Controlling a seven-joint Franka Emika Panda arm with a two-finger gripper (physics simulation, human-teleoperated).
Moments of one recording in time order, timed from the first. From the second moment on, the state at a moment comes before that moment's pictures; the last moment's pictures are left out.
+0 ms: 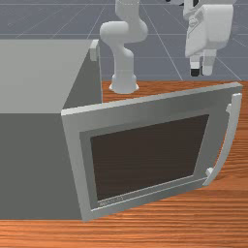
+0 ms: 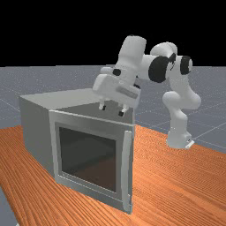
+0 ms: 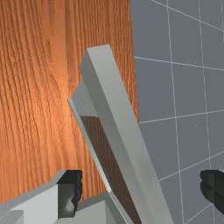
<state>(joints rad) 0.21 0.50 0.04 -1.27 -0.16 2.17 -0.40</state>
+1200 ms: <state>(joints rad) 0.28 0.74 0.07 -0.85 -0.13 1.96 -0.38</state>
